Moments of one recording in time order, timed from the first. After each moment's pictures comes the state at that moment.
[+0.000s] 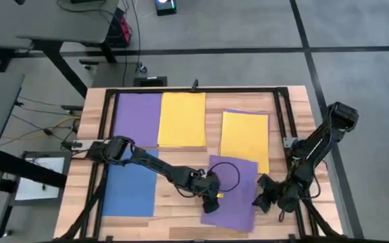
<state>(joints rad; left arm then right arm) -0.34 2.24 1.63 -0.33 -0.10 -0.68 0.99 1.27 0.51 -0.15 0.38 1.75</state>
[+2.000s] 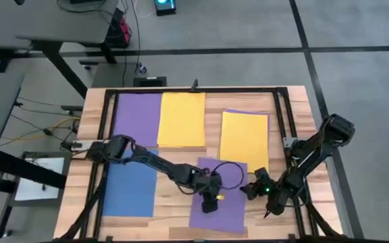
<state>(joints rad) -0.30 2.26 1.63 -0.26 0.03 -0.36 0.94 1.59 0.48 -0.03 0.70 2.06</state>
